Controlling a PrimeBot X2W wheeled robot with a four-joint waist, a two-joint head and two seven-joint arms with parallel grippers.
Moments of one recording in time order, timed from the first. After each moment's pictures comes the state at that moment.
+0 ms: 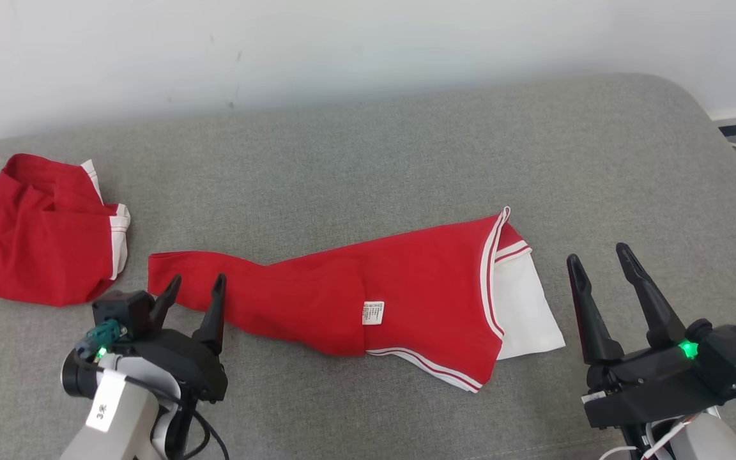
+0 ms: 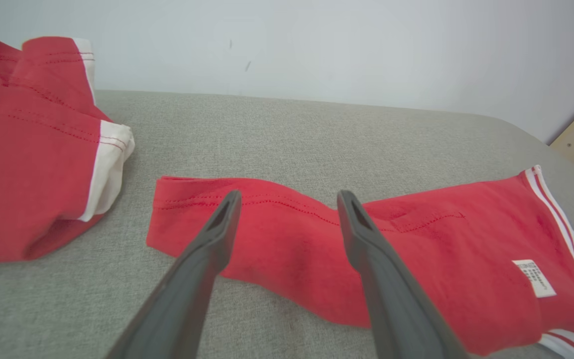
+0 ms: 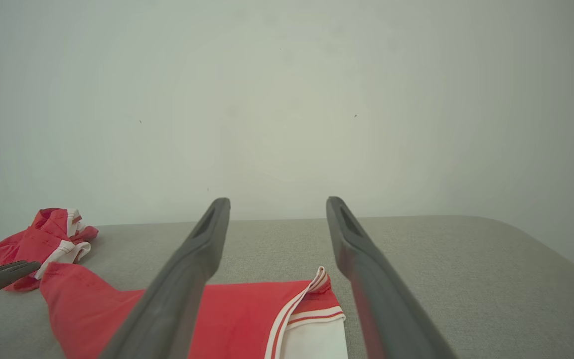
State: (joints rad) left arm -0.54 0.22 -0.48 0.80 -0.71 -0.05 -0.25; right arm -0.17 -0.19 0.22 0.05 0.32 0.11 -0.26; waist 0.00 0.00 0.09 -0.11
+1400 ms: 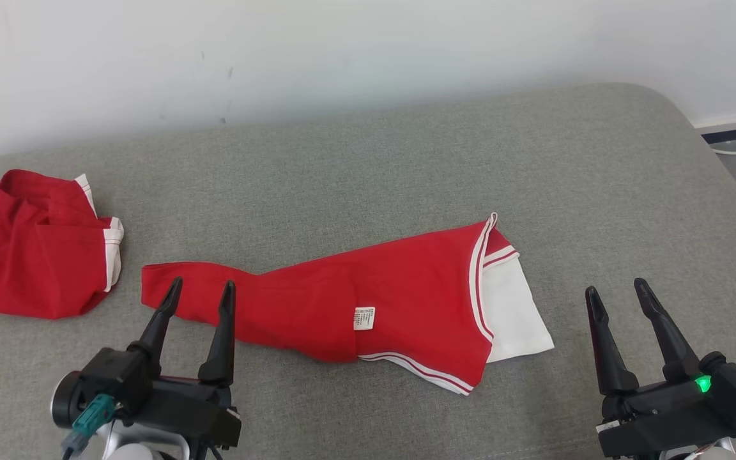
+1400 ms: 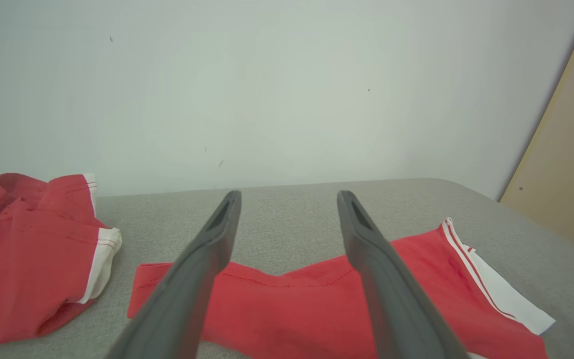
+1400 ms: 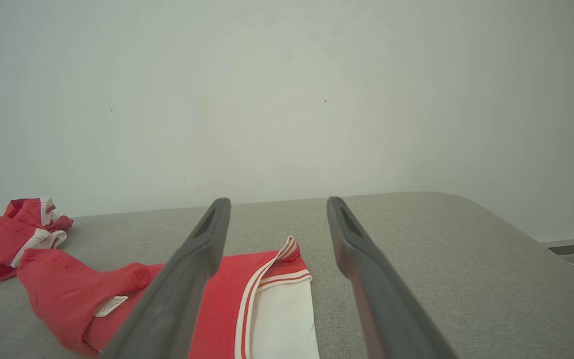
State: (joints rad) left arm -0.19 0.25 -0.35 0.15 -0.50 0.08 -0.25; right arm -0.07 -0.20 0.17 0.03 0.31 0.09 -0.26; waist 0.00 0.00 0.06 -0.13
